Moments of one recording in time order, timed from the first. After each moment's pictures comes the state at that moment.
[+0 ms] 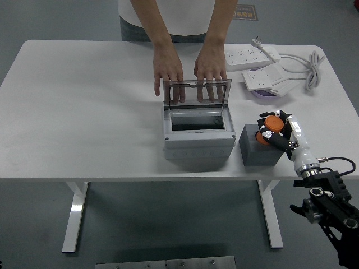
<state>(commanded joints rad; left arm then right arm) -0.26 0.34 -0.73 -0.42 0.99 0.18 0.42 0.18 -0.32 1.06 1.09 -1.00 -0.23 0.46</state>
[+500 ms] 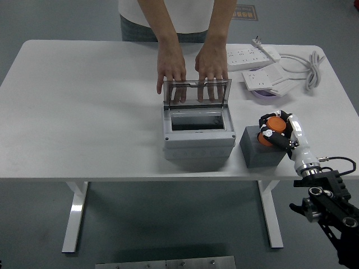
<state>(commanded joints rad) -0.26 0.33 -0.74 -0.42 1.00 0.18 0.42 0.19 -0.32 1.05 1.08 -1.00 -0.26 0.45</state>
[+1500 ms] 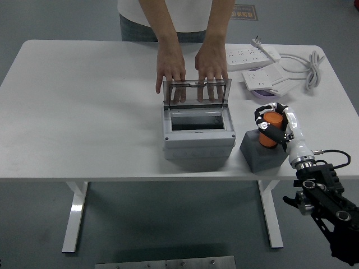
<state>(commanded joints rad) -0.27 0.33 -0.76 -0.42 1.03 0.18 0.43 0.24 -0.29 1.04 1.09 -1.01 -0.28 0.45</state>
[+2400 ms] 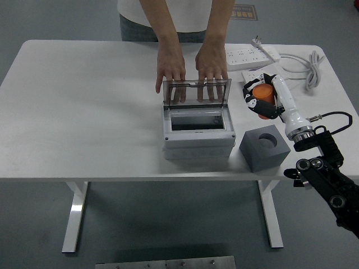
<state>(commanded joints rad) -0.25 0.34 -0.77 -0.42 1.03 0.18 0.44 0.35 -0.30 1.10 1.20 -1.46 -0.29 0.26</state>
